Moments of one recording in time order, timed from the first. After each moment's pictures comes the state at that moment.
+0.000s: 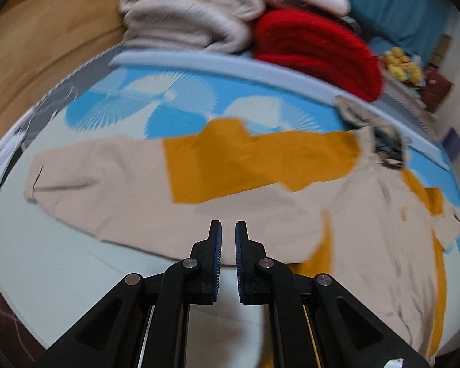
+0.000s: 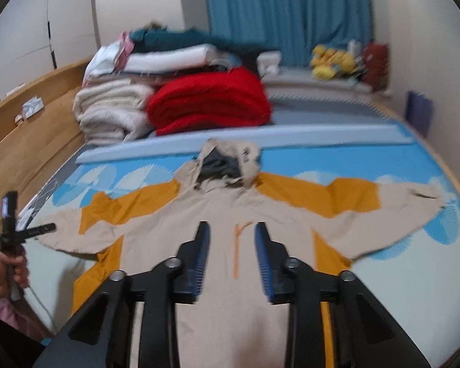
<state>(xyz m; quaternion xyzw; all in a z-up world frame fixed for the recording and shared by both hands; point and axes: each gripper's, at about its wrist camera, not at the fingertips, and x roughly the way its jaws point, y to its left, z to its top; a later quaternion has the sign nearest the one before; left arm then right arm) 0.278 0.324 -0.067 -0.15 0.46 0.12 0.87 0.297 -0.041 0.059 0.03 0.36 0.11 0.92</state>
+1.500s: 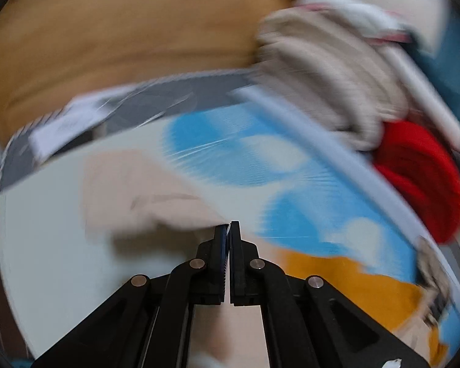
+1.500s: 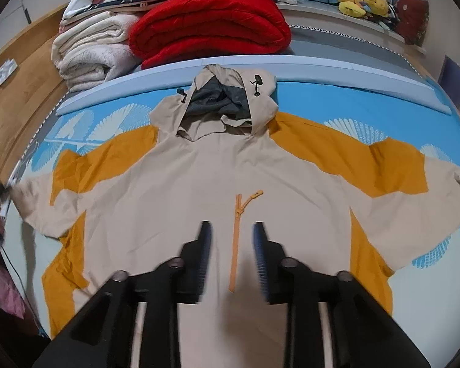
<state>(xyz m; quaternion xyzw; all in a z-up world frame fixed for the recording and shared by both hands) 0.311 0.461 -0.035 -0.26 0.31 0.31 0.86 0.418 -0.017 -0.033 -0.02 0.48 0.10 0.87</state>
